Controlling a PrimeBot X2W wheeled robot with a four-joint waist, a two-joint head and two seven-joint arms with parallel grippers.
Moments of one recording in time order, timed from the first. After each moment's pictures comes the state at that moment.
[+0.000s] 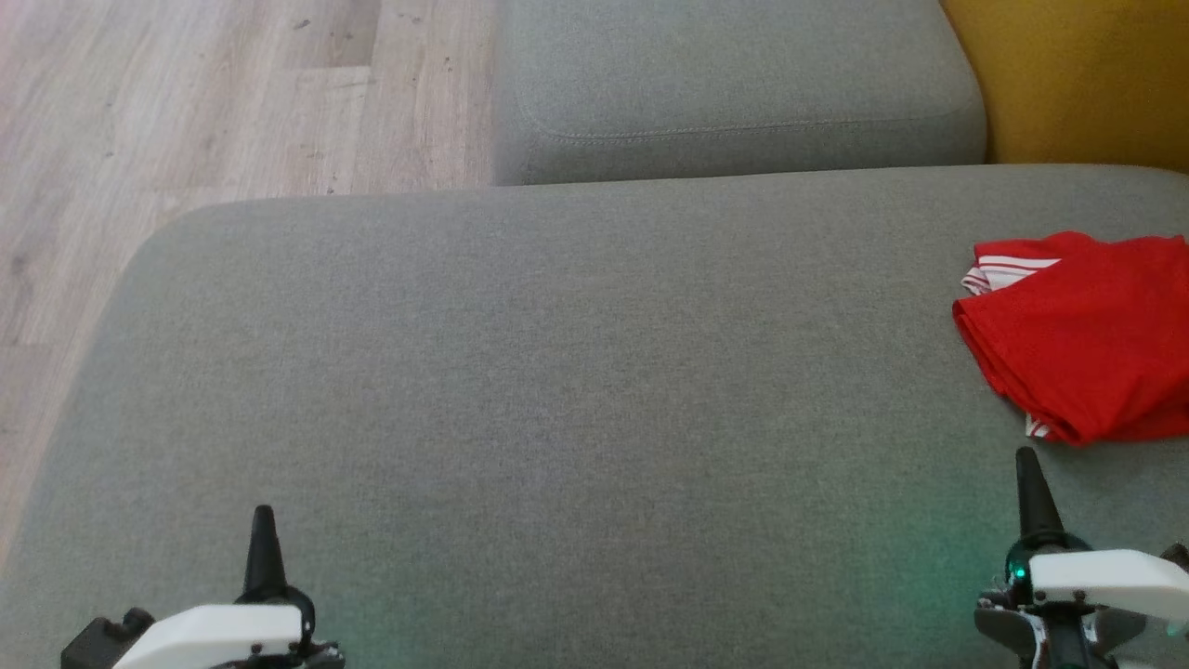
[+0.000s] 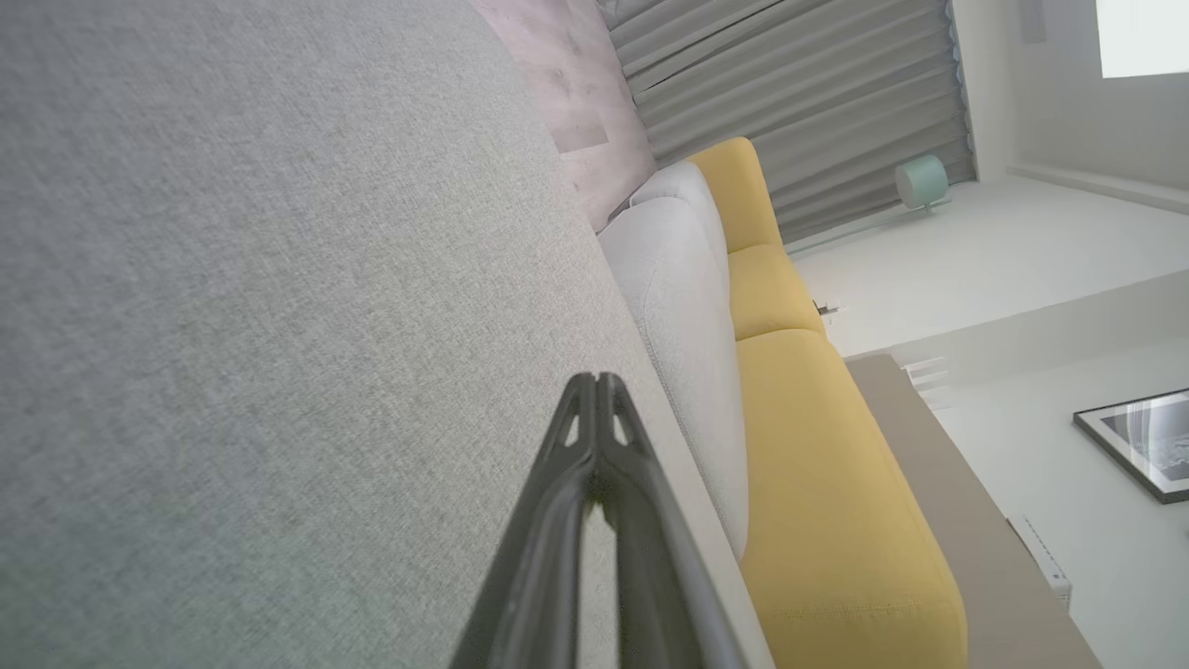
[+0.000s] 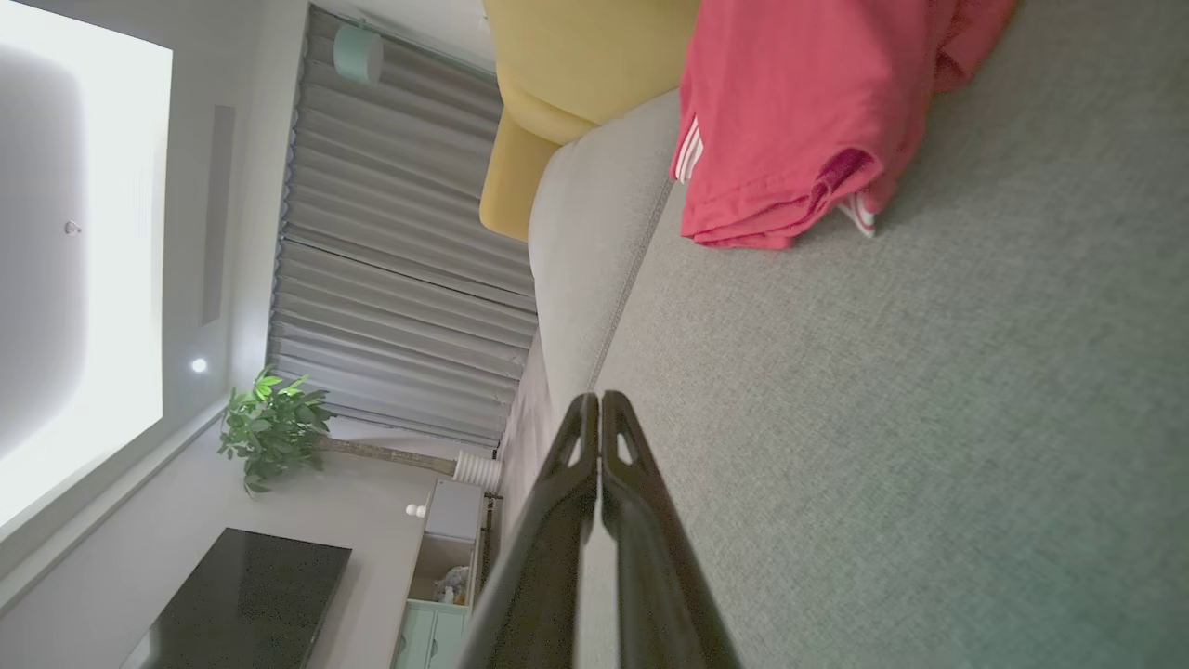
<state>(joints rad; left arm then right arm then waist) 0.04 0.06 -0.03 0.25 -1.25 -0.07 0.01 0.03 -0.04 -0.09 0.29 1.23 0.12 0.02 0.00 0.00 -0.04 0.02</state>
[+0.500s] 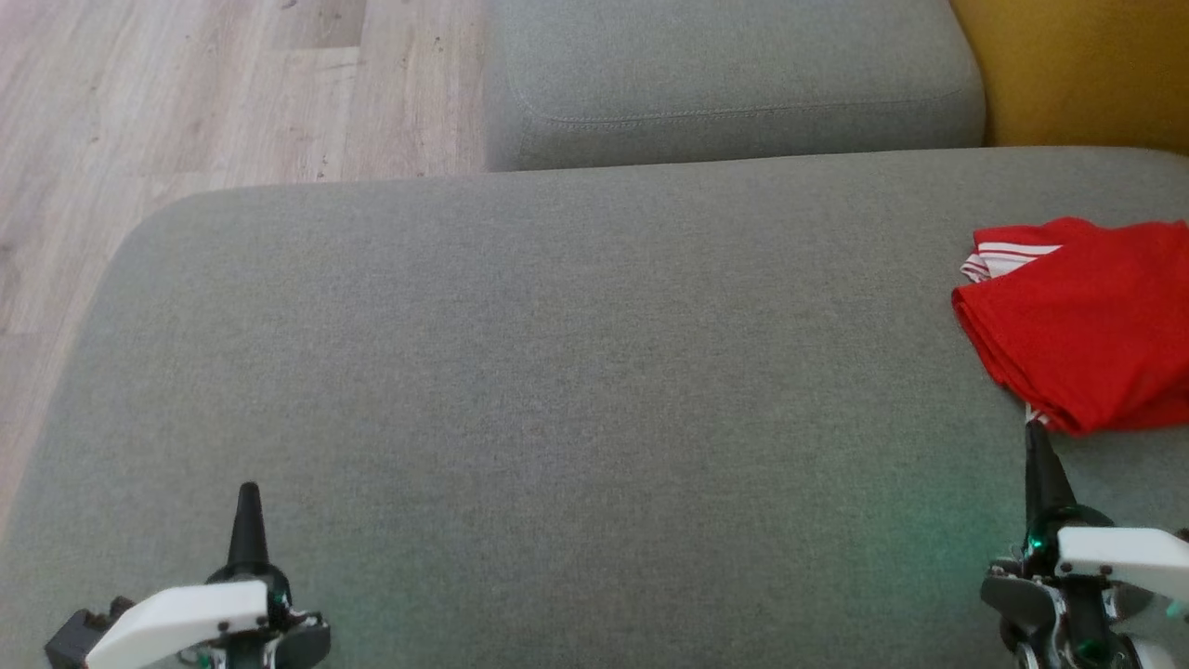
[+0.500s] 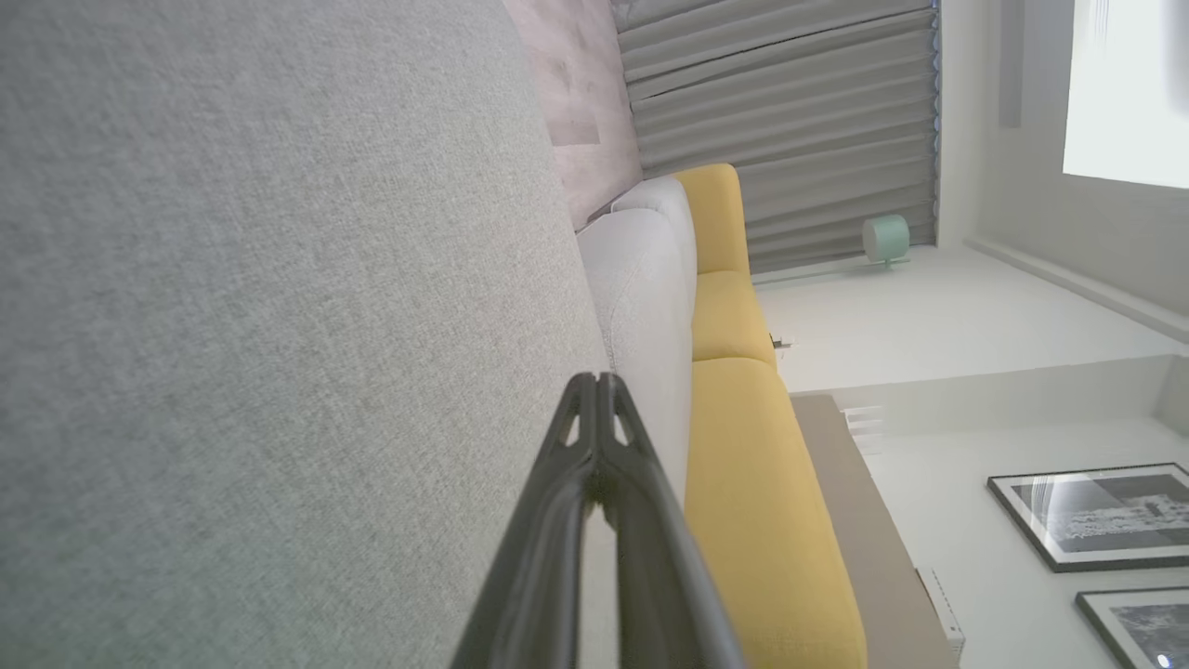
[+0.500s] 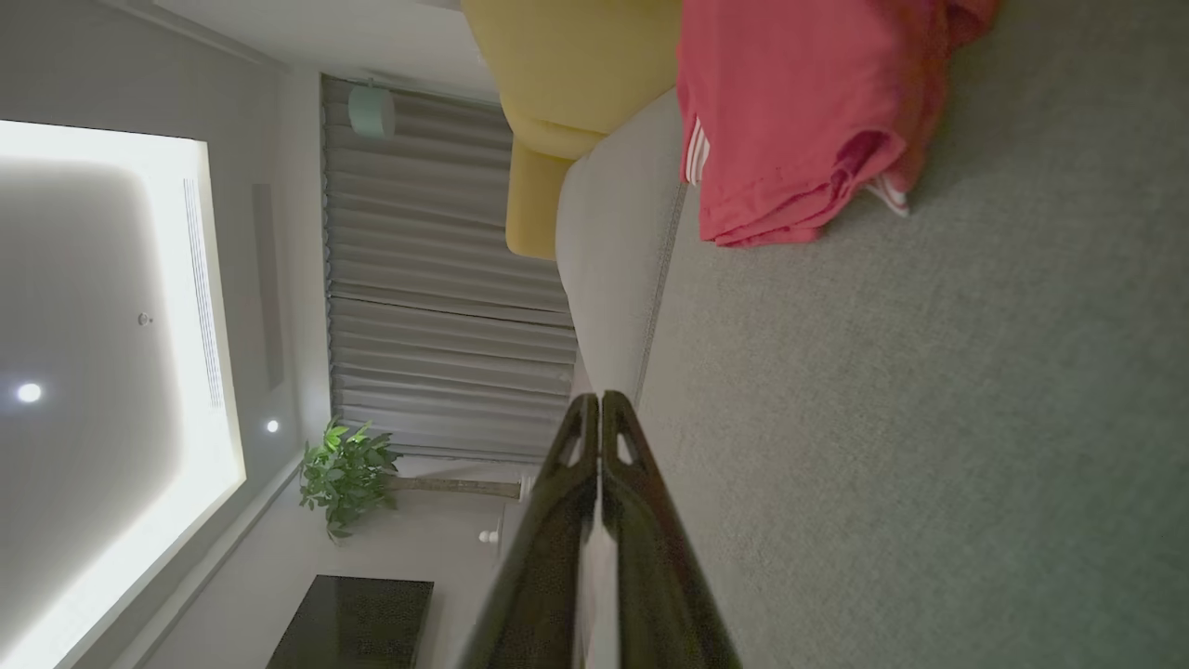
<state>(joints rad) 0.00 0.06 0.01 0.26 -1.42 -0.09 0.05 -0.01 -0.04 -0.11 0.28 1.40 0.12 0.06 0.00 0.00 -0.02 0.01</state>
